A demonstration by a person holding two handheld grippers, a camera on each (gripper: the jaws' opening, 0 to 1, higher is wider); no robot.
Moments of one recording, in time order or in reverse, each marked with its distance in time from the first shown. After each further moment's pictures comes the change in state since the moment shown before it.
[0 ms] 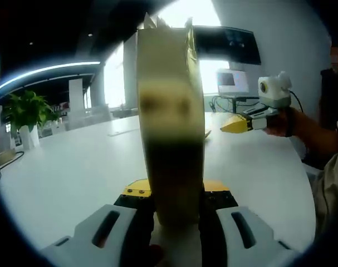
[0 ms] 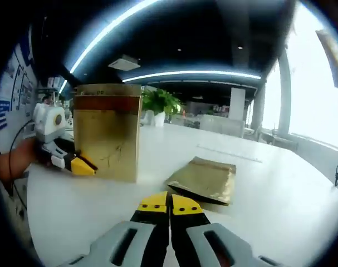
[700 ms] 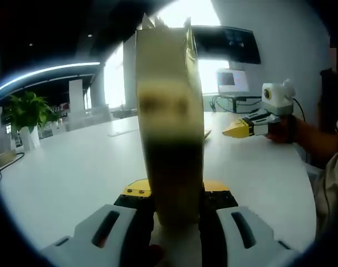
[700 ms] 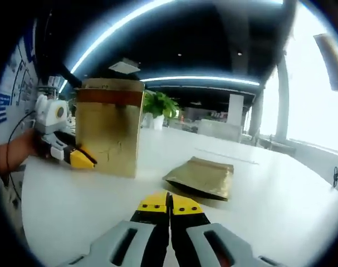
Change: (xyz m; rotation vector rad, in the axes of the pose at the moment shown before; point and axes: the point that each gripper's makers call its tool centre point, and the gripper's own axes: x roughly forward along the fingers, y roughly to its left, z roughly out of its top) left arm 0.000 -0.001 0.000 0.007 0.000 0.003; right arm -0.003 -0.001 -0.008 -0.026 -0.042 -0.010
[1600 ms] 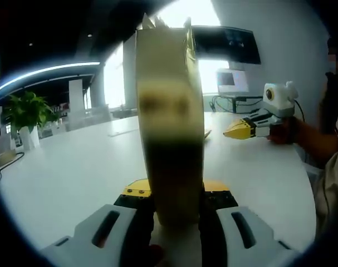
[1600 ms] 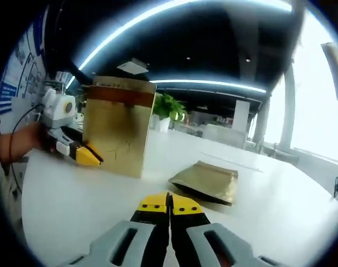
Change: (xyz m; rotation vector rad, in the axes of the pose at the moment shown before) left arm 0.000 0.001 0.000 -0.002 0.000 -0.003; right arm -0.001 0.007 0.003 -0.061 -0.023 0.029
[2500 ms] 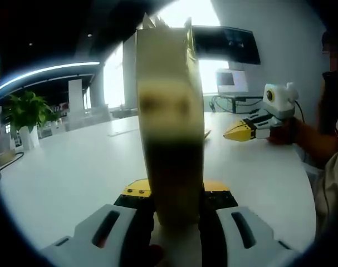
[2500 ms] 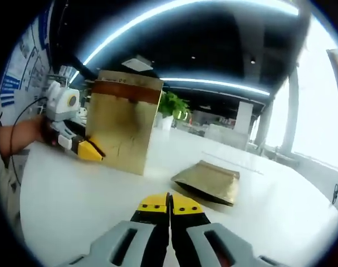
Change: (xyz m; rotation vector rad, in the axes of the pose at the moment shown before) left arm 0.000 0.000 0.000 -0.001 0.000 -0.003; right arm 0.001 0.003 -0.003 -0.047 0.013 0.012
